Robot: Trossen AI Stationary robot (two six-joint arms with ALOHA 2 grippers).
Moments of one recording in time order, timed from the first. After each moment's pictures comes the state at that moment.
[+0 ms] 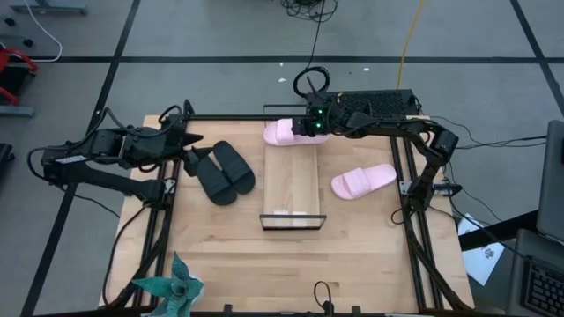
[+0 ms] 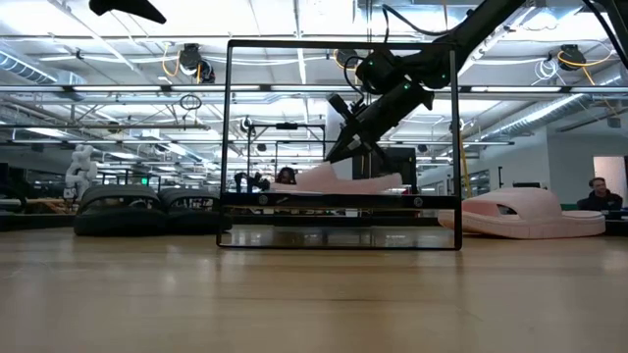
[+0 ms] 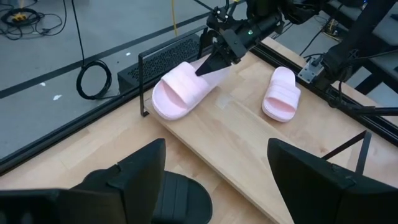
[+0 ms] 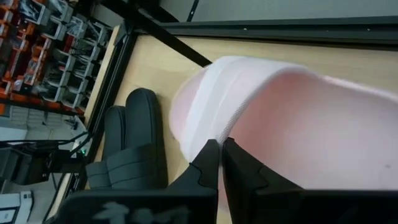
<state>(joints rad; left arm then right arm) -0.01 0.82 1.20 -0.97 -0.46 -0.58 -0.58 1.77 1.13 0.02 -0.21 0.85</state>
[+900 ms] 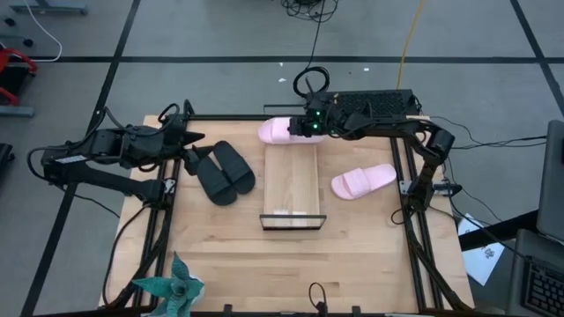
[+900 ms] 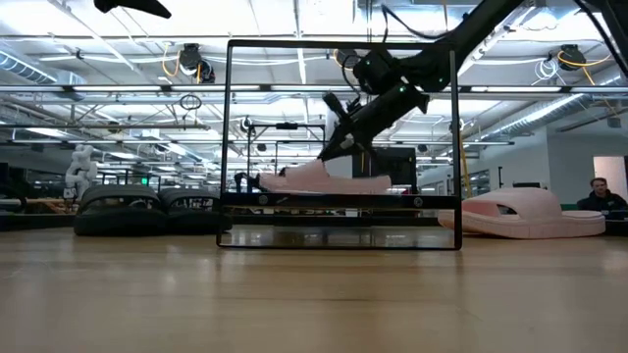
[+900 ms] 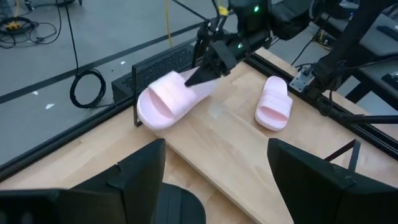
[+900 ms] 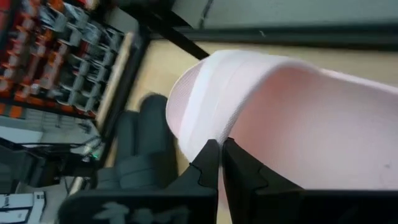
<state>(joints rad) -0.01 0.82 1.20 -0.91 -0.46 -0.56 -0.56 1.80 1.13 0.10 -0.21 0.87</state>
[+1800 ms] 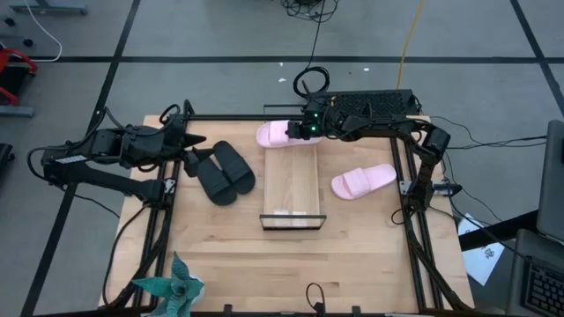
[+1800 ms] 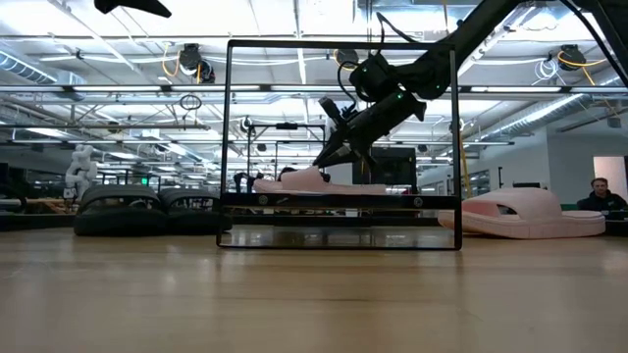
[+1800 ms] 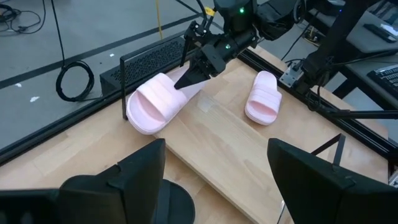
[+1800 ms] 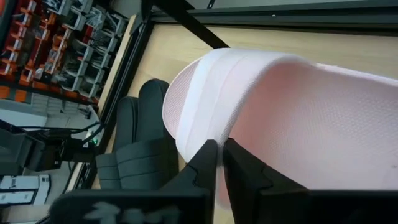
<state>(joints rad) -0.01 0.82 1.20 -0.92 -0.42 -0.58 -0.55 1.84 1.13 0.13 -0.26 0.85</state>
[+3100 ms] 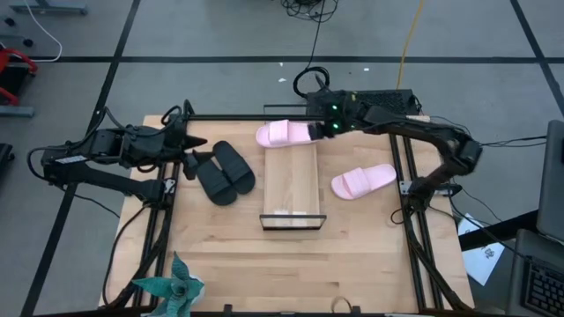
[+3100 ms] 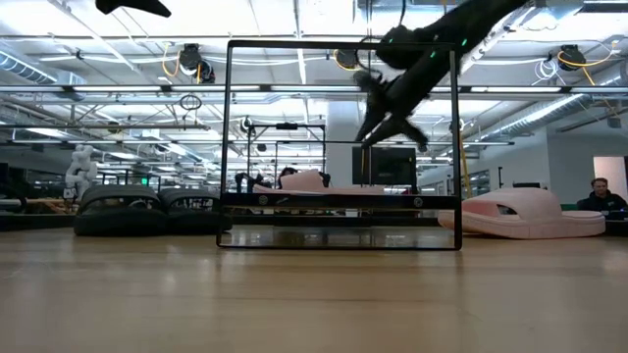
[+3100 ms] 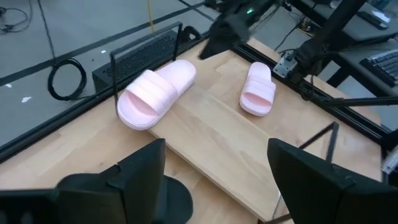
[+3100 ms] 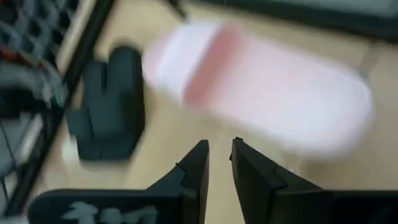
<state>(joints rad) -0.01 0.82 1.20 -0.92 -0.37 -0.55 -0.59 1.55 1.13 -0.37 -0.24 0.65</state>
